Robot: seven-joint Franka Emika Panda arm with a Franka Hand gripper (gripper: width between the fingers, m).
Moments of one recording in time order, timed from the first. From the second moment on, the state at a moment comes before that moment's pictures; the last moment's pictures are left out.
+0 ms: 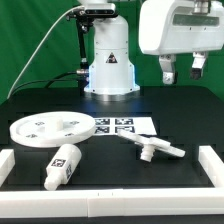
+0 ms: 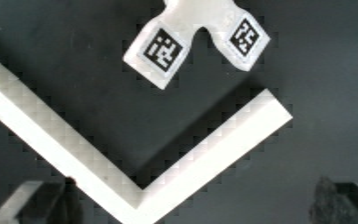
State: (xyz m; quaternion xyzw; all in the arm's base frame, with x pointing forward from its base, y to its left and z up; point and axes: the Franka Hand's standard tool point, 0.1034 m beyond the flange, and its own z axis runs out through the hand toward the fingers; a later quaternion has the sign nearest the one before) arm 0.549 0.097 0.160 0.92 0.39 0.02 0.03
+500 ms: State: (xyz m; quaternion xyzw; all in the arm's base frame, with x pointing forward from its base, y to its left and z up) arm 0.549 0.097 0.159 0.92 0.39 0.02 0.03
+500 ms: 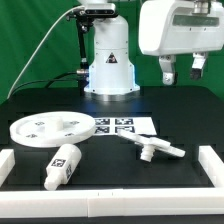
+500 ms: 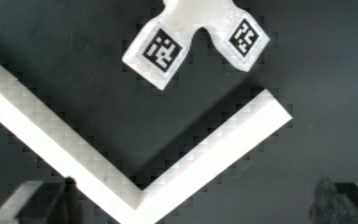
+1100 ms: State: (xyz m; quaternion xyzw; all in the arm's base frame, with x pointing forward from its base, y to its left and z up) arm 0.538 0.076 0.160 0.92 0.39 0.02 0.03
